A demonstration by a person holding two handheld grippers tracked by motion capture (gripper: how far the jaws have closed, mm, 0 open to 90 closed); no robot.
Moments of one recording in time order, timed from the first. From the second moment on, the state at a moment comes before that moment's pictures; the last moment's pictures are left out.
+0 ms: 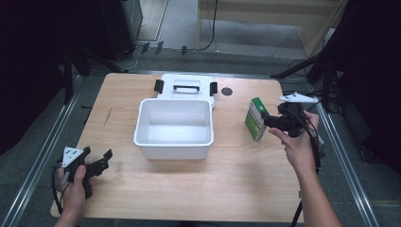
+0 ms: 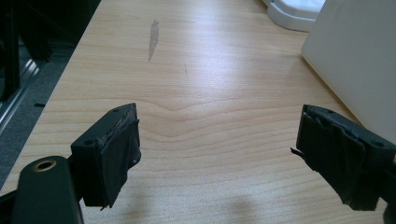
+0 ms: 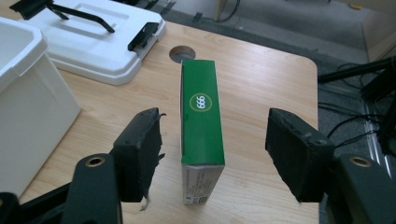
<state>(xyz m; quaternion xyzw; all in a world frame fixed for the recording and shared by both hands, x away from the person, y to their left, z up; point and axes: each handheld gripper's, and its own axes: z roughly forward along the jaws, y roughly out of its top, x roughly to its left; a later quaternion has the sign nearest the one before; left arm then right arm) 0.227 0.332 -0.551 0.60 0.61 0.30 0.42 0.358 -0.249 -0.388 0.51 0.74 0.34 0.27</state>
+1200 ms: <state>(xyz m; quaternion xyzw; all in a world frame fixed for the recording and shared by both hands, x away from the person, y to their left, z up) 0.227 0.332 -0.551 0.60 0.60 0.30 0.42 0.466 -0.204 -0.356 0.53 0.85 0.04 0.07</state>
